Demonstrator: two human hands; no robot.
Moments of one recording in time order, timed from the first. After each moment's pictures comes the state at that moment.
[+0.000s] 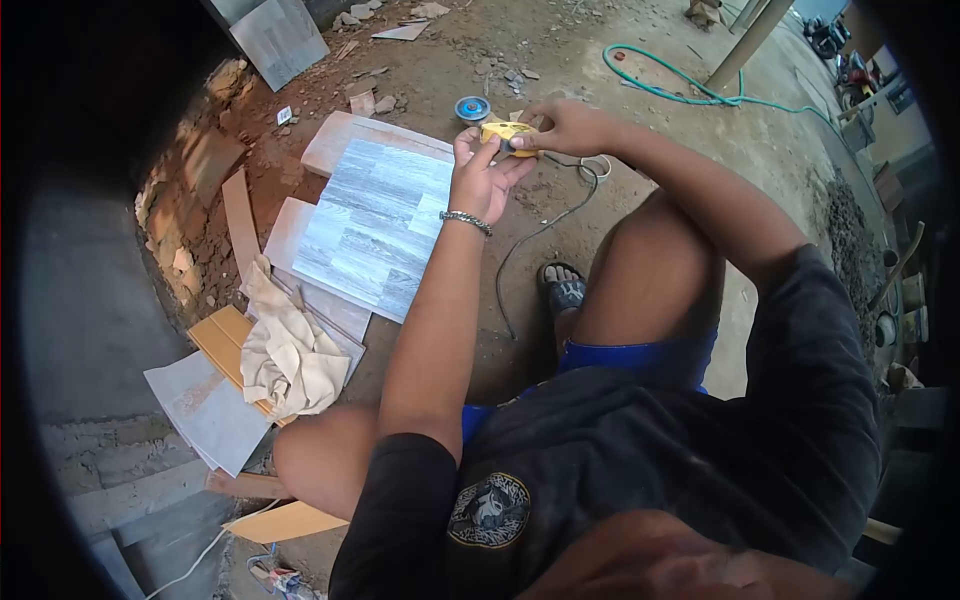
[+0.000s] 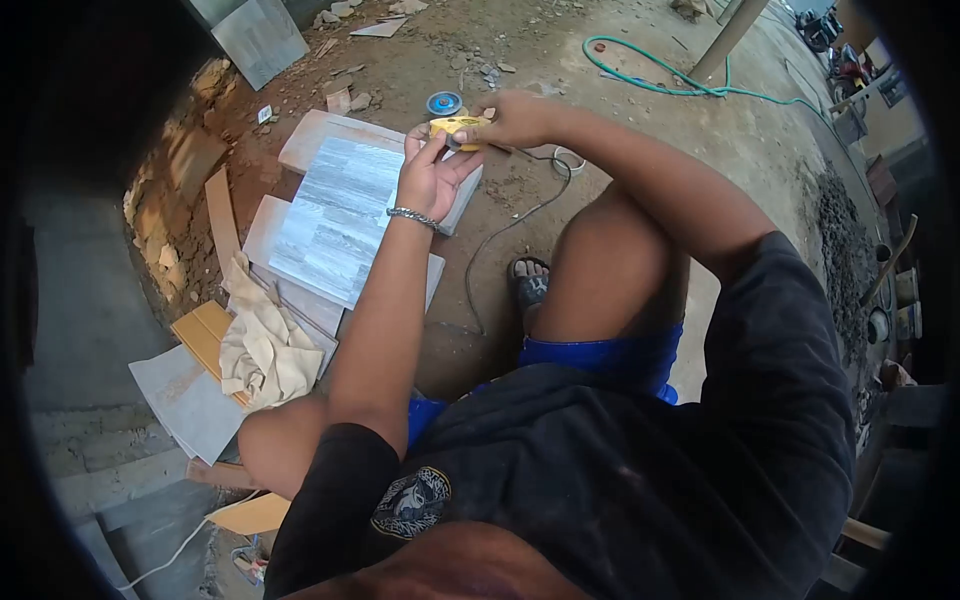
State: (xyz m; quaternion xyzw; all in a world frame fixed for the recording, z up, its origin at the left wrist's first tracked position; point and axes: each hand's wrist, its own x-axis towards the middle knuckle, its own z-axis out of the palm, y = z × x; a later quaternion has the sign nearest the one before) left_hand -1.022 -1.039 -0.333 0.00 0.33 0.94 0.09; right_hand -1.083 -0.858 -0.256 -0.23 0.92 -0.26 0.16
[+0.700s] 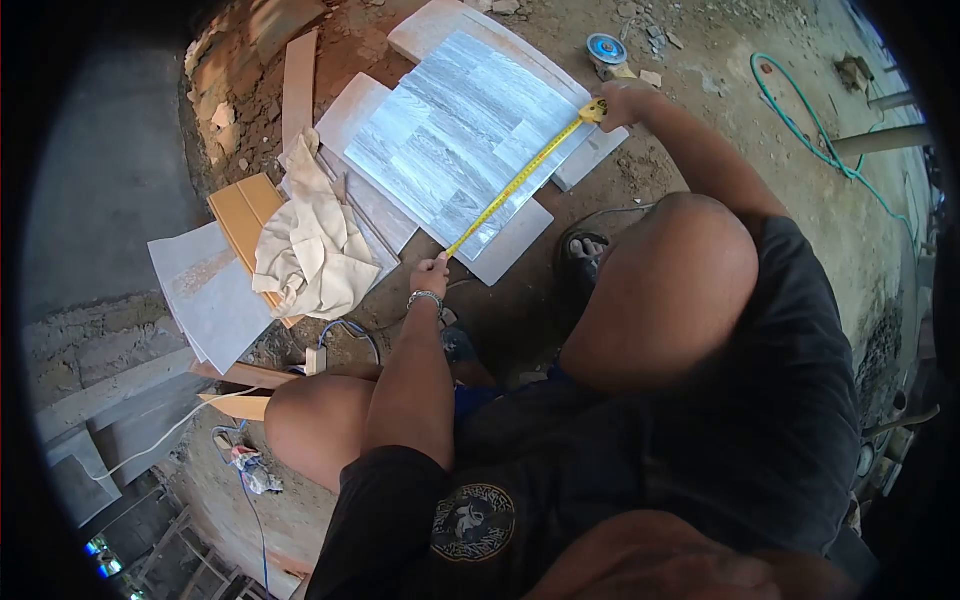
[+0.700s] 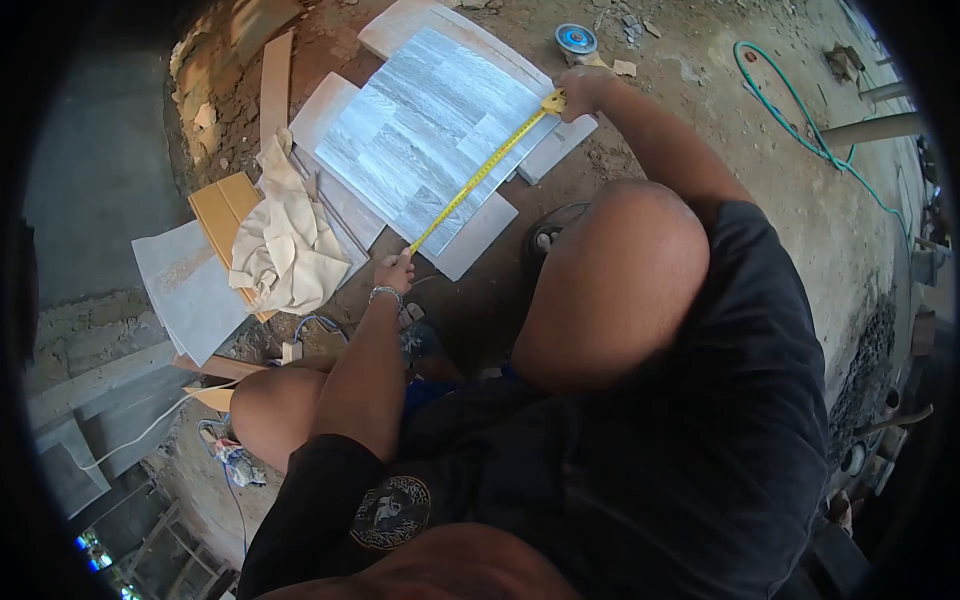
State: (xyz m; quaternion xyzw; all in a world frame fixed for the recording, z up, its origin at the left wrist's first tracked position) left_hand -0.822 -1.259 -0.617 -0.49 0.67 0.55 0.08; right_hand -1.222 -0.961 -0.433 -0.40 0.89 0.04 0.23
